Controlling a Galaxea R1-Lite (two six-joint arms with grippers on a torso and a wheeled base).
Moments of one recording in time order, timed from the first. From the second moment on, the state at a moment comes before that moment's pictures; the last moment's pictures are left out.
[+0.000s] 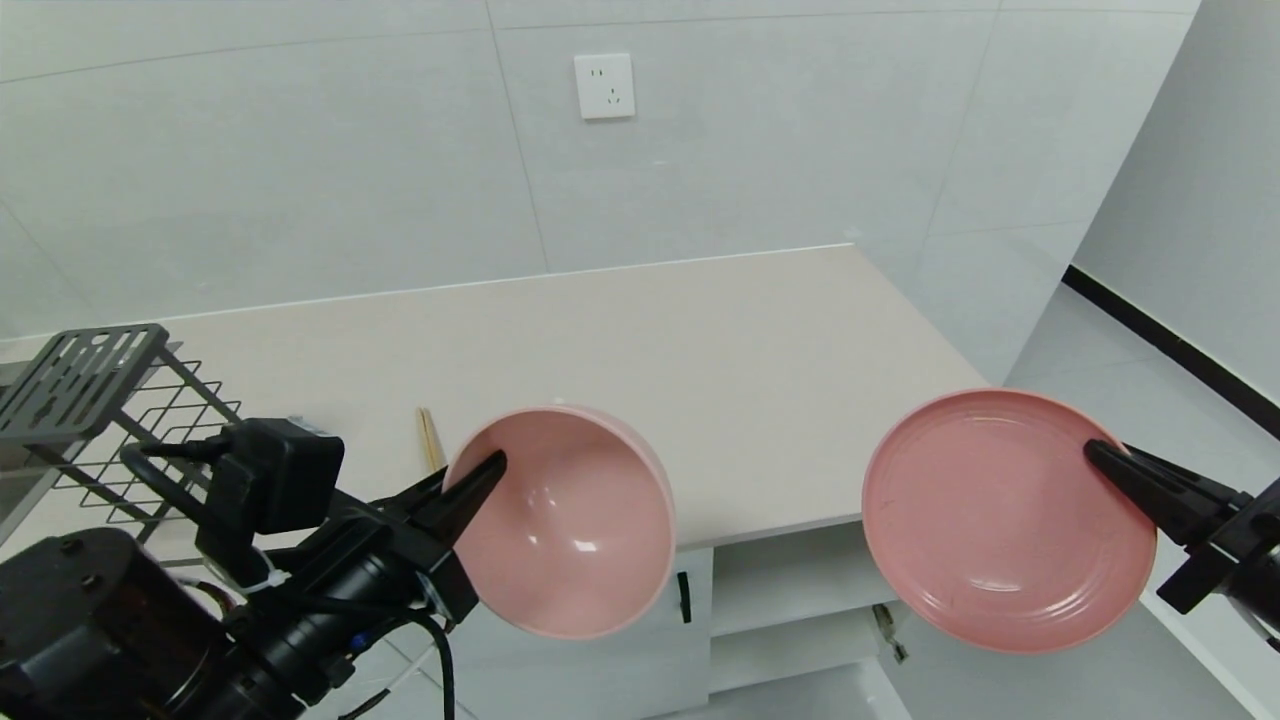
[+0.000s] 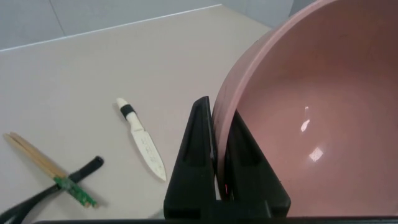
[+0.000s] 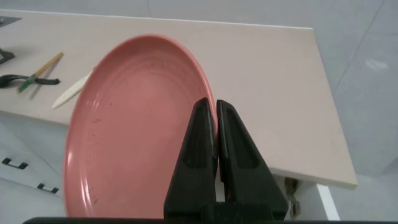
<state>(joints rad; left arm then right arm) -0.56 1.60 -0.11 -1.57 0.09 -0.02 0.16 1.43 0.00 -1.57 0.27 -0.02</state>
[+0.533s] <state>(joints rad) -0.57 1.60 -0.07 -1.57 0.09 -0.01 0.16 1.43 0.00 -1.57 0.27 -0.02</state>
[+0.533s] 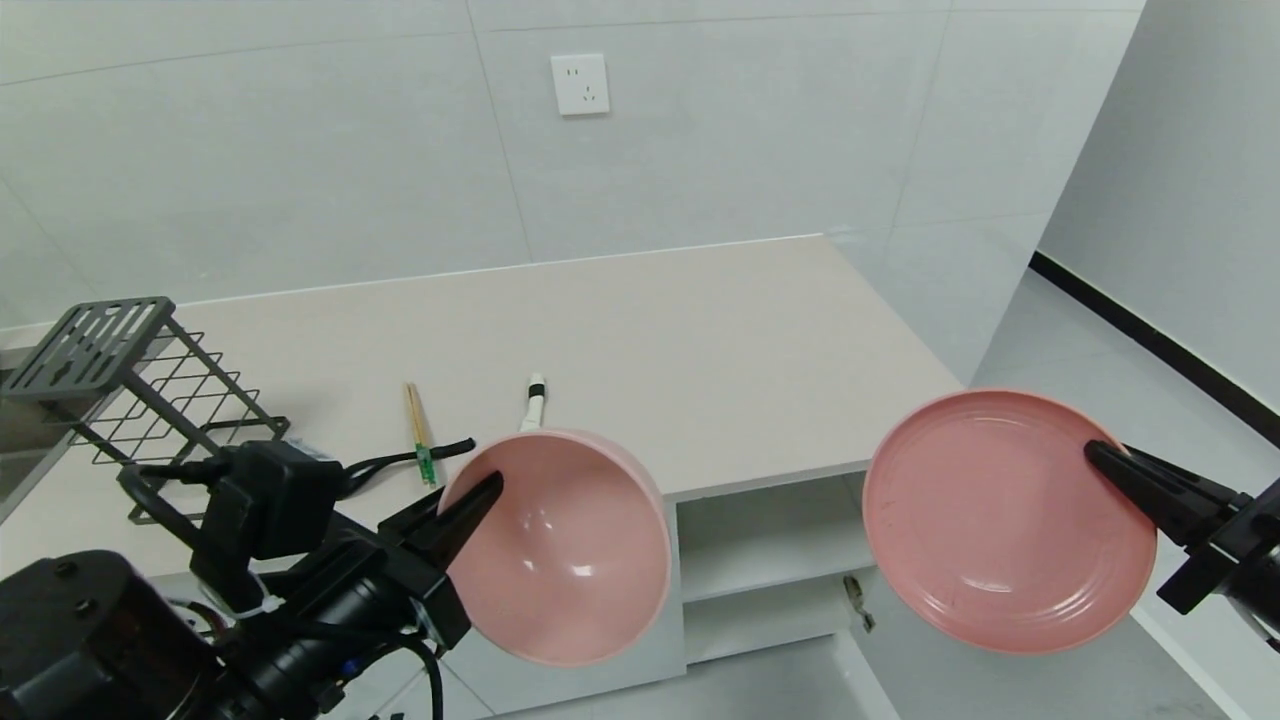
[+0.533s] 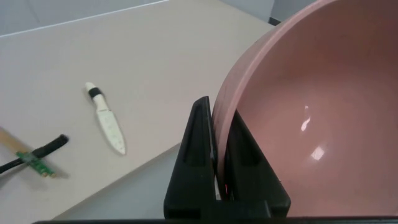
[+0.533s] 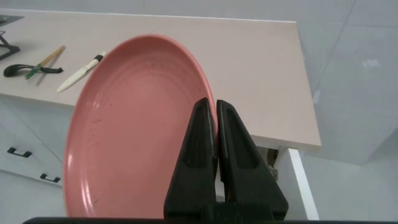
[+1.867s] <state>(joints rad) -0.57 1.53 -0.01 -1.57 0.09 0.00 0.16 1.42 0.00 -1.57 0.27 -0.02</state>
